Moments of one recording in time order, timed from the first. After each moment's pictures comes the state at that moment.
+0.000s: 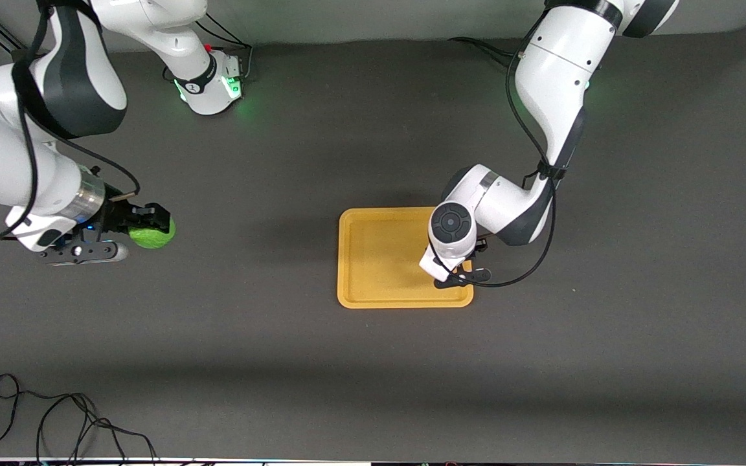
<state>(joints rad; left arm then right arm) -0.53 0.68 -0.07 -1.65 0.13 2.13 -0.81 0.17 0.12 0.02 -1.72 0.03 1.77 0.15</state>
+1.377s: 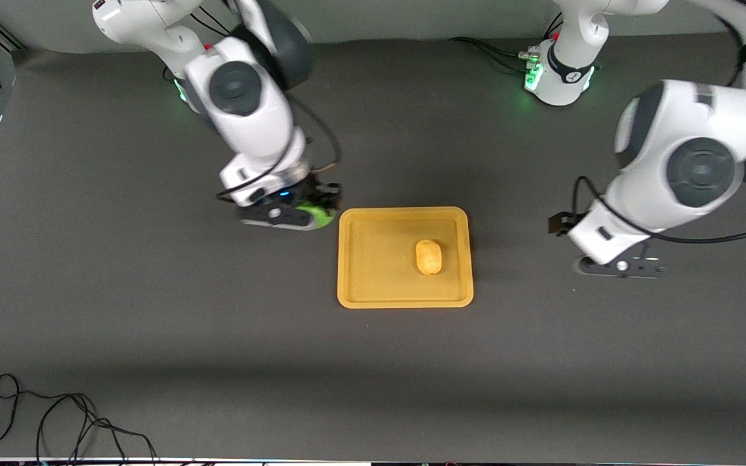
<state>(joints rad) -0.15 0.25 -0.05 -1.58 0.05 1.61 -0.10 0.68 0.38 0.03 -1.48 0.04 1.92 0.92</state>
